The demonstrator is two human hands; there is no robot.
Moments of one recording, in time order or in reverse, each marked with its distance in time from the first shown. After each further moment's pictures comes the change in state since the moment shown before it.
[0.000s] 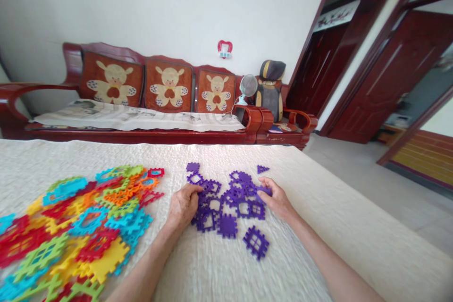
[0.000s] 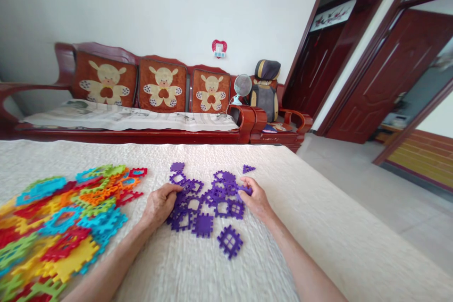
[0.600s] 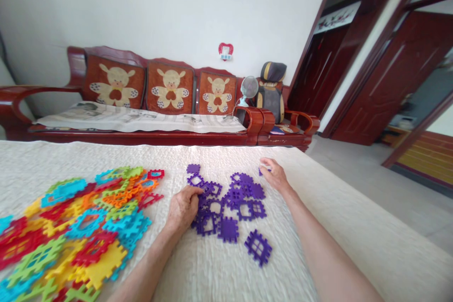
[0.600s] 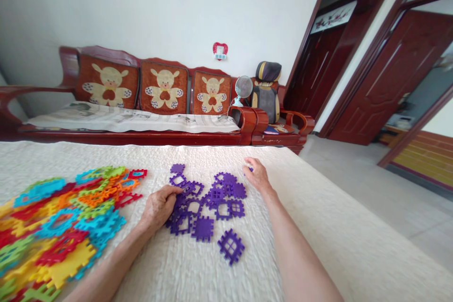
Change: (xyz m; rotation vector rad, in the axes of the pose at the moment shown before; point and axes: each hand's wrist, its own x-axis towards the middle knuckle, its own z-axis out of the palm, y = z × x) left_hand 0.000 -0.005 0.003 0.003 0.004 0.020; right_hand 0.086 0.019 -0.002 -0.182 0.098 -0.136
